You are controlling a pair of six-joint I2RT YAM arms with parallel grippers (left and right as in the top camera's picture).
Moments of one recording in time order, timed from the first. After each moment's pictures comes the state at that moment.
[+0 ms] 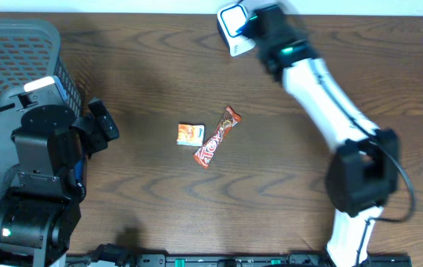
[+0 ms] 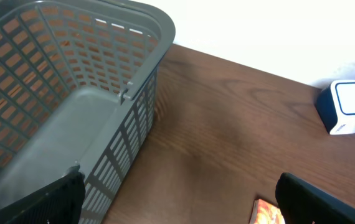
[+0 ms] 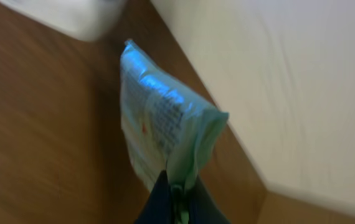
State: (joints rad) left arm -0.17 0.93 1.36 -1.02 -0.40 -0.35; right arm 0.33 2.04 1.80 -0.58 0.51 -0.71
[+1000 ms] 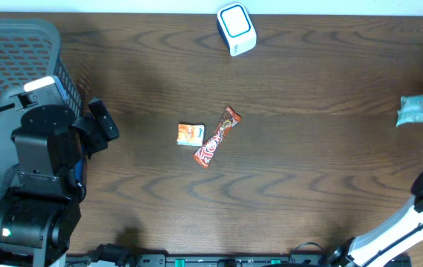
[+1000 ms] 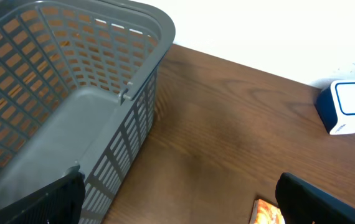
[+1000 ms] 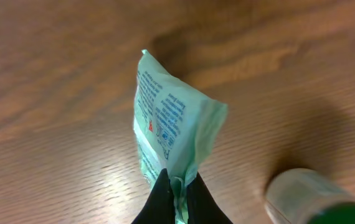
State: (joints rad) left arm -0.17 0.93 1.36 -1.02 -0.40 -0.35; right arm -0.67 2.11 1.80 -1.00 -0.16 -0.38
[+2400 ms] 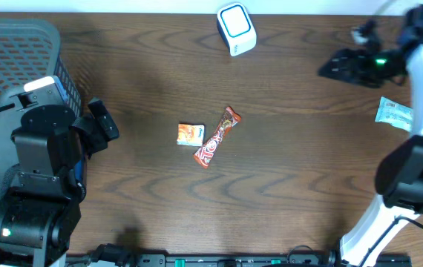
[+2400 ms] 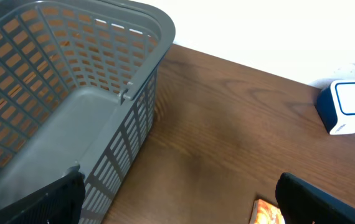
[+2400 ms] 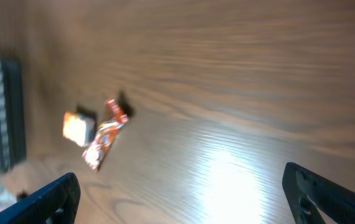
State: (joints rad) left arm -0.17 0.93 1.36 -1.02 -0.40 -0.35; right arm -0.20 2.05 1.97 -1.32 -0.63 -0.21
